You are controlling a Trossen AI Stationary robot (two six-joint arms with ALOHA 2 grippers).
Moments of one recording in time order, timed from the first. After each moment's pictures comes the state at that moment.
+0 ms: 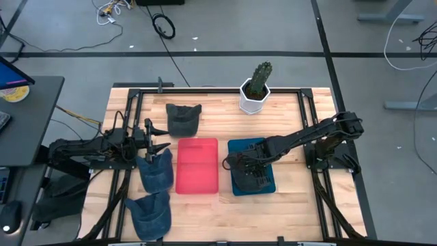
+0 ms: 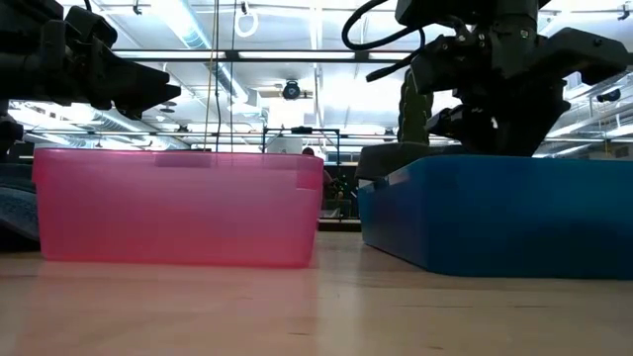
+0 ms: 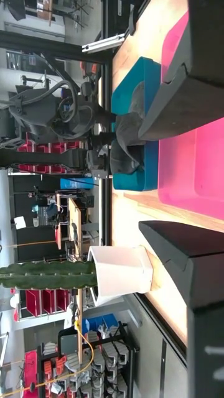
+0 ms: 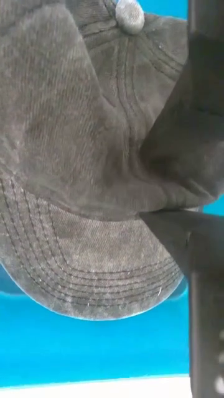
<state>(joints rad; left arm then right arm) 0.03 0.01 0.01 0.06 -0.13 0.03 0.22 1.67 1.13 -0.86 -0.07 0.02</state>
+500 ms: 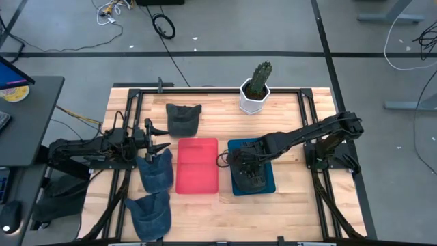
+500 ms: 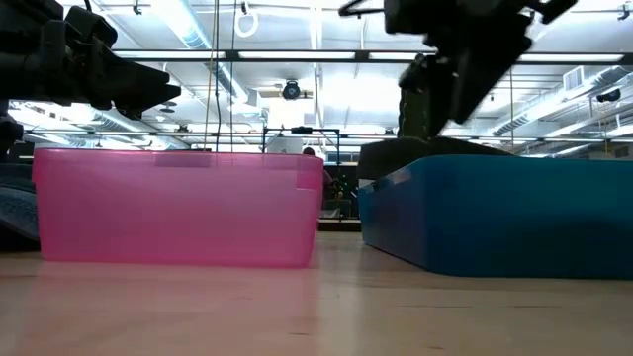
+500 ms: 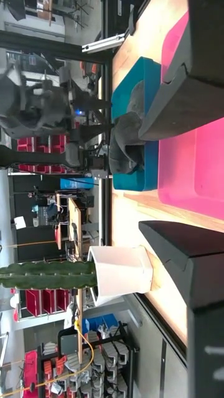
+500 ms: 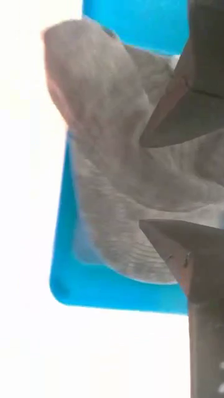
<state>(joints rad) 0.03 0.01 0.01 0.06 -0.13 0.03 0.22 1.67 1.31 -0.88 -0.06 0.01</state>
